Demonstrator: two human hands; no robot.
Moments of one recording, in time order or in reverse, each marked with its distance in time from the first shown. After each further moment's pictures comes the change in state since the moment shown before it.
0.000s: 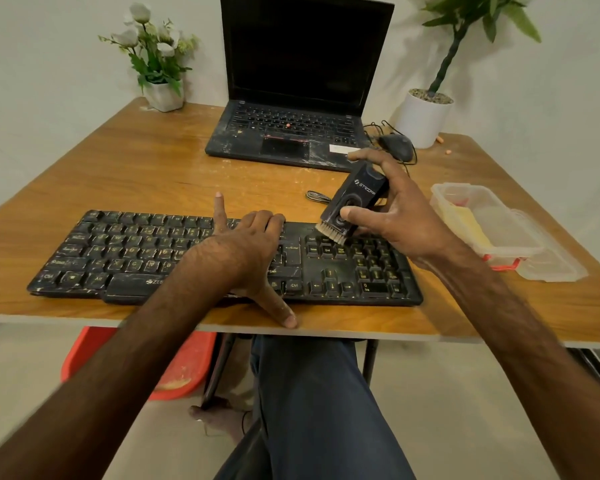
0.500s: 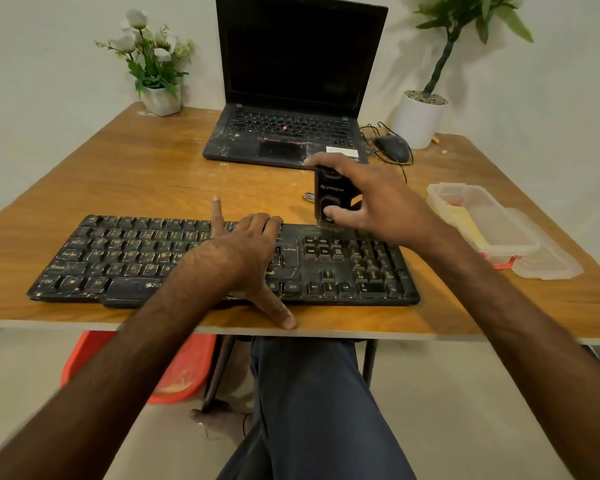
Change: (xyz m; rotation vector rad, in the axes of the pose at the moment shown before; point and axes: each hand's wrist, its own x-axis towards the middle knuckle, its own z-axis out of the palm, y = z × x) left_hand 0.000 -0.001 0.001 -0.003 -0.002 -0.002; right_hand 0.018 -0.022 0.004 -0.852 -0.134 -0.314
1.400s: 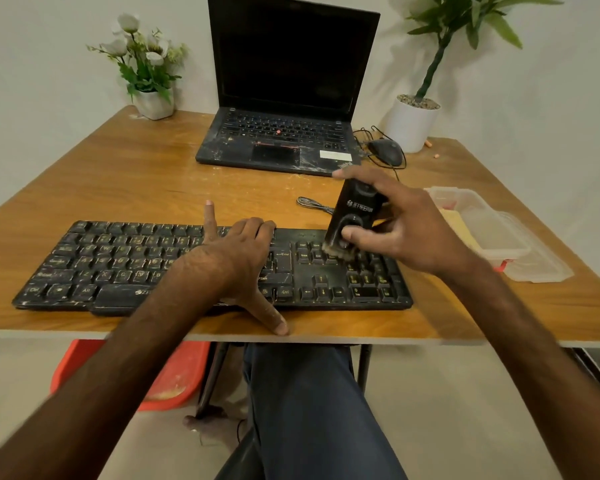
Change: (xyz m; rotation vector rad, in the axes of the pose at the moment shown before) left_hand 0.003 -0.001 0.001 -0.006 0.015 0.015; right_hand -0.042 0.018 -0.007 0.344 0.063 0.056
